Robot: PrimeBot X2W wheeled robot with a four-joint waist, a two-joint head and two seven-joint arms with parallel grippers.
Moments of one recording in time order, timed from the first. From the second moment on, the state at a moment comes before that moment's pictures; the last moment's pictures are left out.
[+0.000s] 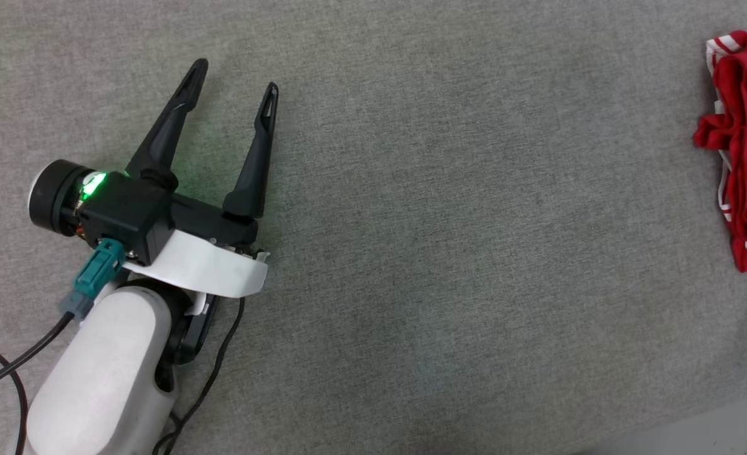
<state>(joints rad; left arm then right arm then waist) -0.50 0.42 -0.39 -0.13 -0.34 0.07 -0.14 -0.72 -0.43 -0.27 0.70 0.15 0.13 0.20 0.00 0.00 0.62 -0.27</state>
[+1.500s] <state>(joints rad) -0.07 0.32 -0.32 0.13 -0.45 0.17 -0.26 0.00 -0.10 -0.05 0.04 0.14 0.13 -0.05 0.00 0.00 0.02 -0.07</state>
